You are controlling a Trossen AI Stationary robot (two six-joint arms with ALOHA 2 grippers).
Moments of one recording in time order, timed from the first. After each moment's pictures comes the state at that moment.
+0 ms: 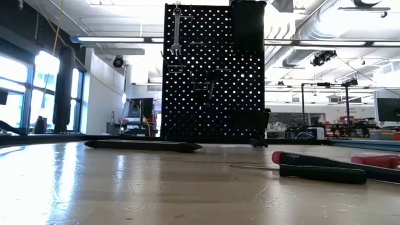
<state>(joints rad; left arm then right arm) -0.50 1.52 0.93 0.63 -0.72 0.29 0.33 1.56 1.26 -0.20 0.24 0.02</state>
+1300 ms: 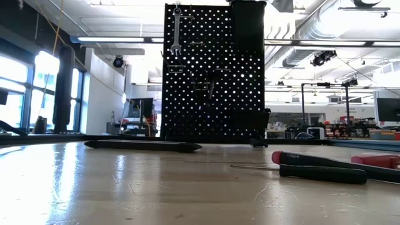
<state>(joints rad) -0.50 1.52 0.93 0.64 -0.70 0.27 0.32 1.63 1.26 -0.04 0.25 -0.05</state>
